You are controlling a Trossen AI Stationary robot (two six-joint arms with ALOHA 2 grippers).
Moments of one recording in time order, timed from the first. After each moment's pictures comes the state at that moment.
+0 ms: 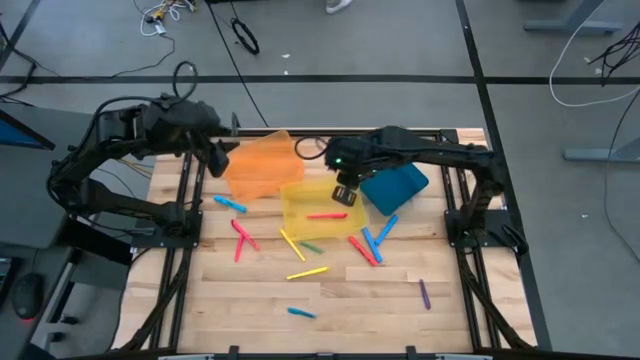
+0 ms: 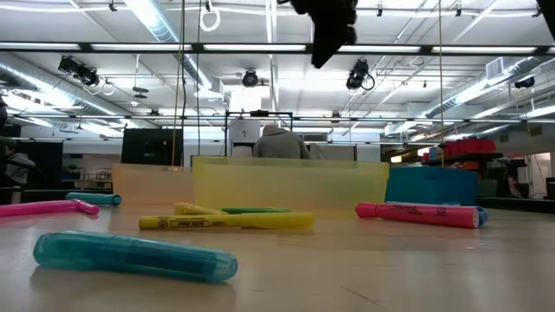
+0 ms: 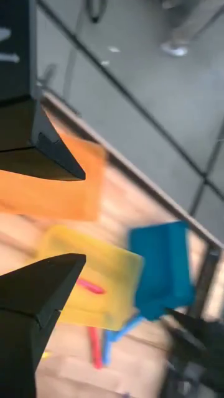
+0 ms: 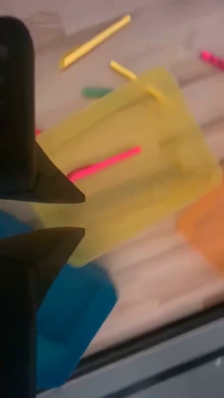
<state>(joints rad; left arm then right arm) 0.26 1.13 1.70 -1.28 -0.29 -0.18 -0.10 1.82 1.97 -1.32 0.18 0.23</state>
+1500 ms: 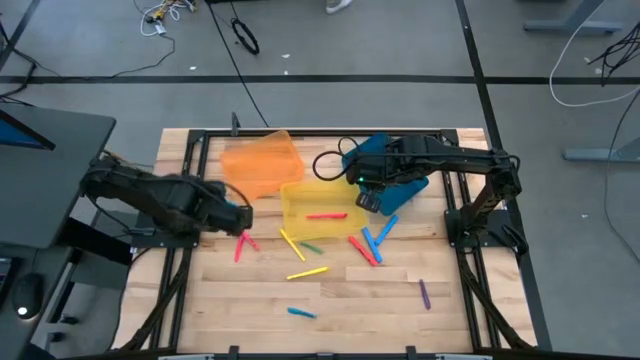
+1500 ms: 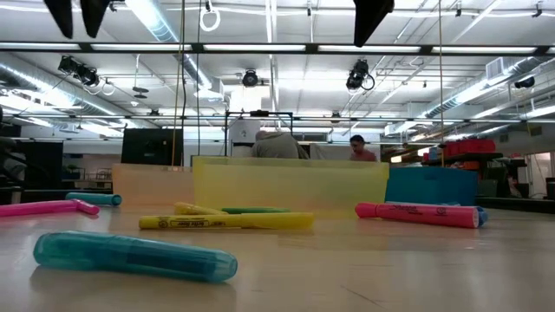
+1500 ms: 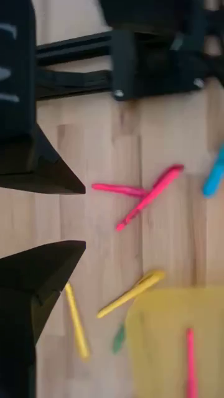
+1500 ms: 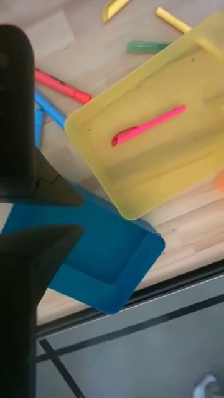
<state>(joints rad) -0.32 1.31 1.39 -1.57 -0.16 -1.91 0.02 1.73 1.97 -1.55 0.38 0.31</state>
